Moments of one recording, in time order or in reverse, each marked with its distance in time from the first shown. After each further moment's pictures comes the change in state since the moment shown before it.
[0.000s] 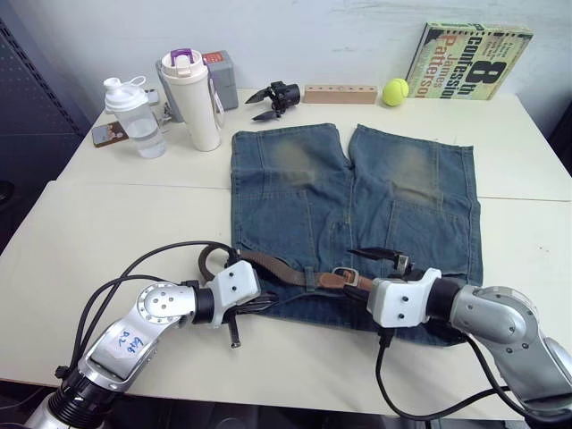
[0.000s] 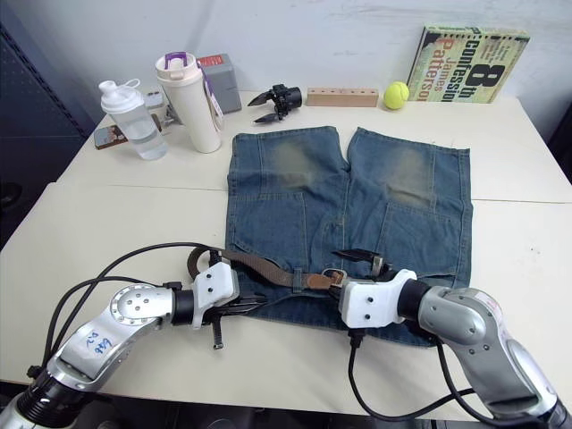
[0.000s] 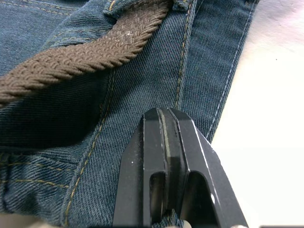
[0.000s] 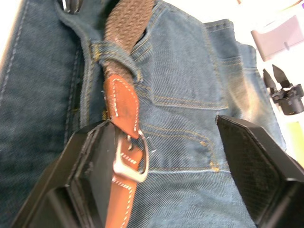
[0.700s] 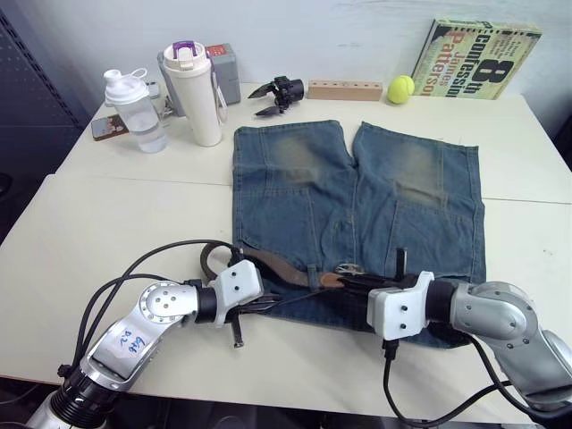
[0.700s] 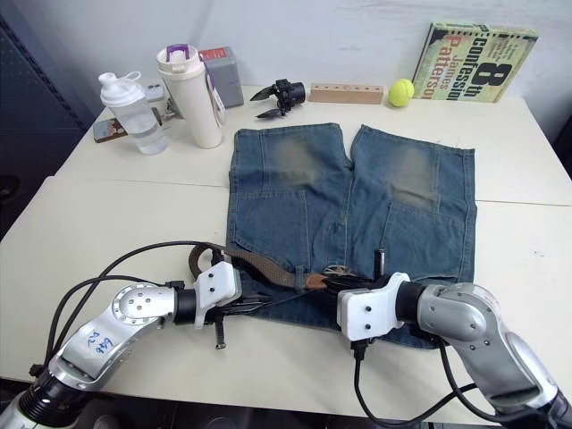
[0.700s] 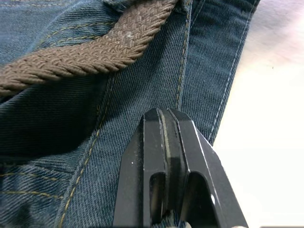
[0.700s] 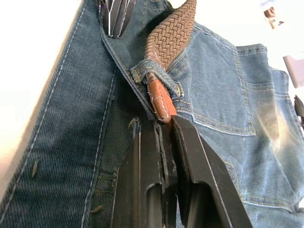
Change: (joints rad) left arm -0.009 -0.006 -0.004 -0.015 -0.006 0.002 0.000; right arm -0.014 -0.056 0.008 0.024 0.063 -0.063 0.102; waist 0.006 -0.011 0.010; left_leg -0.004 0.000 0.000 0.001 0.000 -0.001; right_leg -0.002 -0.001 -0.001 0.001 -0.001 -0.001
